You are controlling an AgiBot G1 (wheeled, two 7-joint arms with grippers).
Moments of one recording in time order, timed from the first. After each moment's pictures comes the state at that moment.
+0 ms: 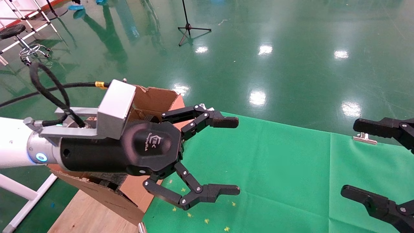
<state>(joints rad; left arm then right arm) -1.08 0.61 0.28 -1.28 0.73 1.49 -0.19 1.07 -0.57 -0.35 1.23 -0.66 -1.43 0.14</state>
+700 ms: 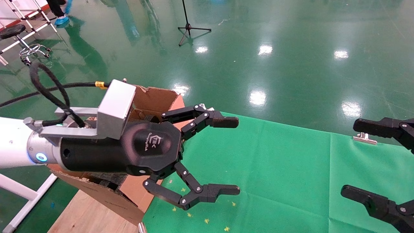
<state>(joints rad) -1.08 0.61 0.28 -1.28 0.73 1.49 -0.19 1.07 -0.57 -0.35 1.23 -0.66 -1.43 0.14</state>
